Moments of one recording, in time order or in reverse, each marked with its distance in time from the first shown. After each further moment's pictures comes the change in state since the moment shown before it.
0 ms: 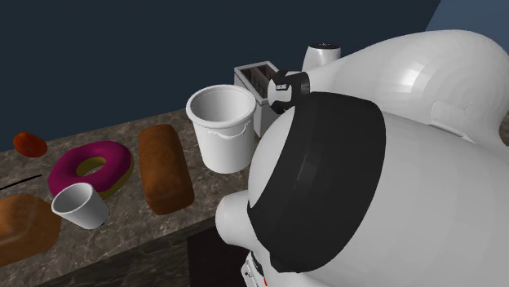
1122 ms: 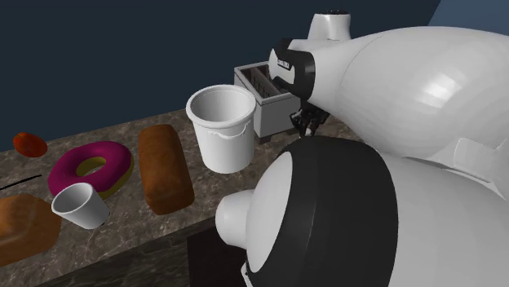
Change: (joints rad) arm 0.011 -0.079 0.058 0.129 0.049 -0.206 -0.011
